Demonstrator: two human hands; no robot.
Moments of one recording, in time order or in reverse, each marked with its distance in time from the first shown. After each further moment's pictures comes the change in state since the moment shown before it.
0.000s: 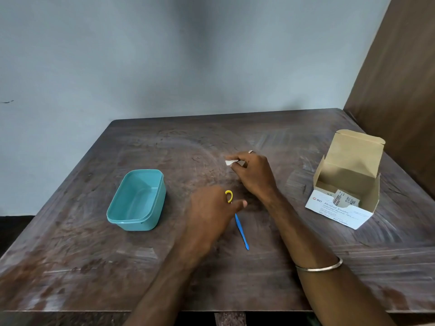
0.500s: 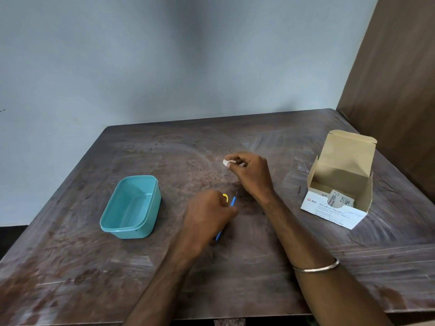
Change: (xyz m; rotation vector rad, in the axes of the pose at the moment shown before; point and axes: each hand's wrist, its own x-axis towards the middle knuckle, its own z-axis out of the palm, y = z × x) left_hand 0.006 -0.002 0.001 -0.181 -0.054 0.021; right_hand 0.005 0.000 -0.003 0.181 0.063 0.093
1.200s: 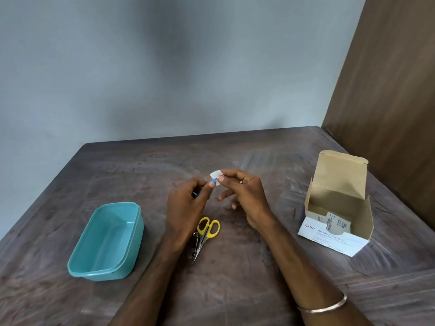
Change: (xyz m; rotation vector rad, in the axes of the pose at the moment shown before) left_hand 0.076 -0.030 0.004 -0.436 0.439 0.260; right_hand -0.005 -0.023 -0.009 0.536 -0.095 0.262
